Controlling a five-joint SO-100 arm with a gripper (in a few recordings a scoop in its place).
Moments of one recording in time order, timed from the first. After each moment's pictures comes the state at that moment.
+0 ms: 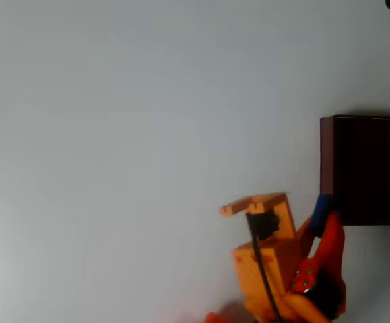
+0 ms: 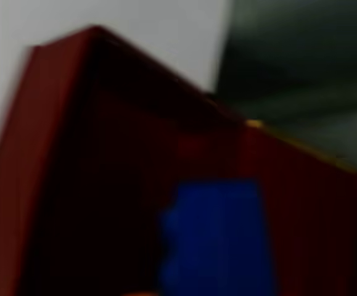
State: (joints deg) arm 32.3 164.5 138.8 58.8 24.1
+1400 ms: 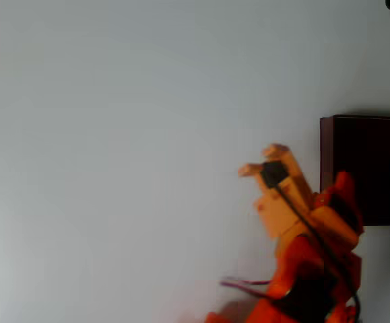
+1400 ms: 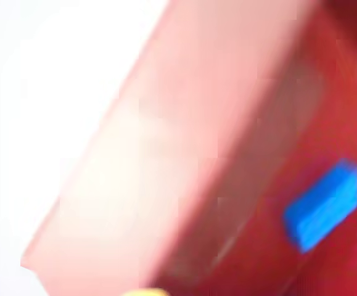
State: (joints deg) arm 29.6 134.9 130.8 60.2 9.8
